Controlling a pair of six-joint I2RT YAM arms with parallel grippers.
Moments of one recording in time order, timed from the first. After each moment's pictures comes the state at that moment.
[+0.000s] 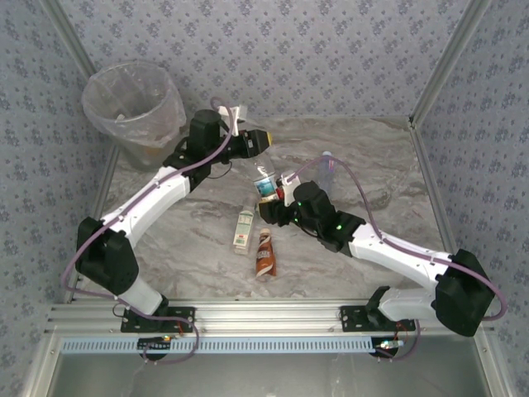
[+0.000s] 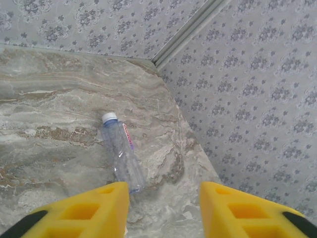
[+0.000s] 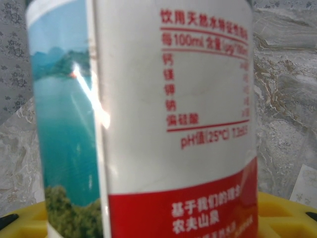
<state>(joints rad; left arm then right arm) -0.52 1.57 1.36 -0.10 0.44 -0.63 0.85 1.24 0.81 -0.01 0.04 0.33</state>
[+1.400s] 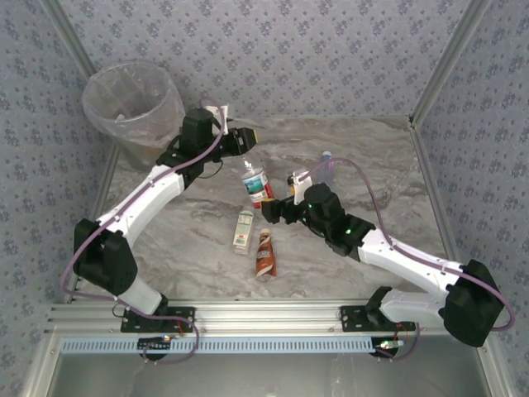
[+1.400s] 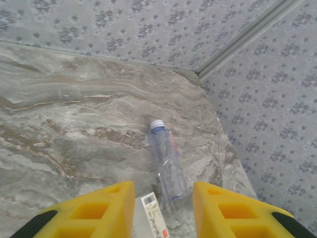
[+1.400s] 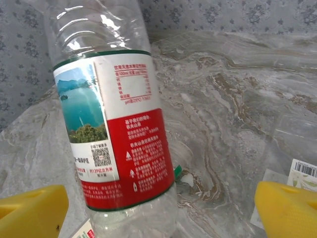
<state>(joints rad) -0.46 1.56 1.36 -0.19 0.33 -0.58 0.82 1.15 0.74 0.04 0.12 0.33</state>
